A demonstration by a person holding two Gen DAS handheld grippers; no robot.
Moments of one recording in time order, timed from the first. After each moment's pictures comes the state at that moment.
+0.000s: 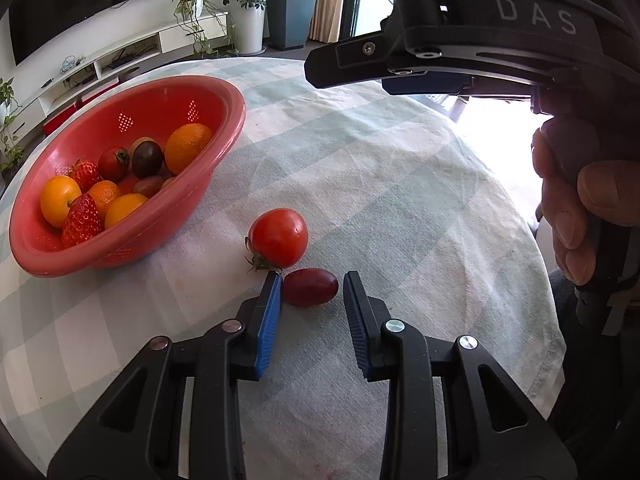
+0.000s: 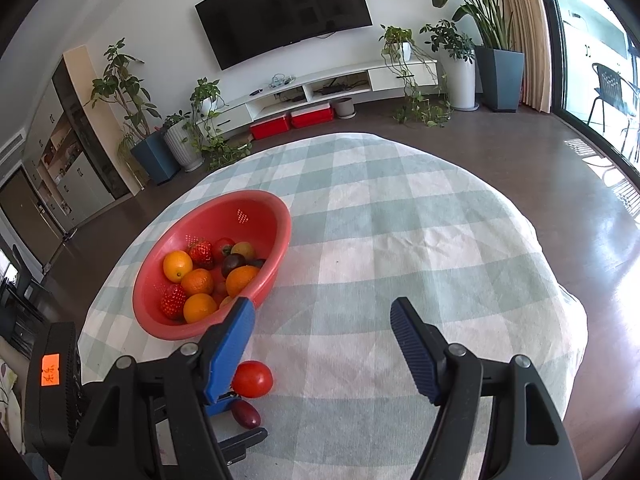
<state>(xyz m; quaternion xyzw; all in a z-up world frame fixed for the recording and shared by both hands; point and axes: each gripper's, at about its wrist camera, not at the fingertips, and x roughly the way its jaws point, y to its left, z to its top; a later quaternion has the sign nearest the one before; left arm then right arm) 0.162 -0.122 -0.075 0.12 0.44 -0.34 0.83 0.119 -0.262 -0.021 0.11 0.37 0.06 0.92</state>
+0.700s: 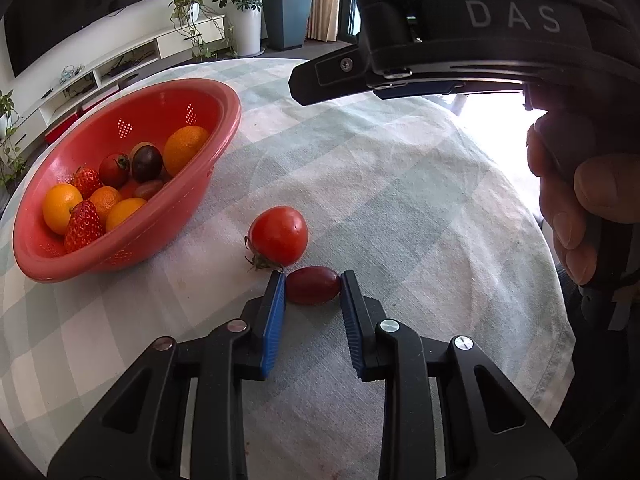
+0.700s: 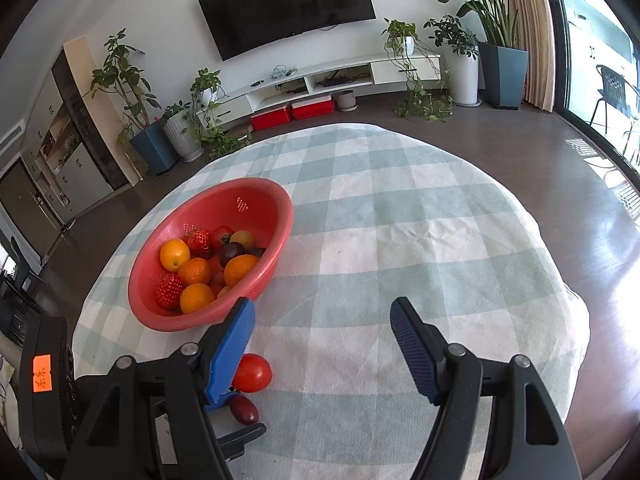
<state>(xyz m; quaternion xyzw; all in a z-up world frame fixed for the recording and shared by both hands) 0.160 -0.127 -0.078 0.14 0.43 -0.34 0.83 0.121 -0.256 -0.030 0.10 0.39 0.06 0.91</state>
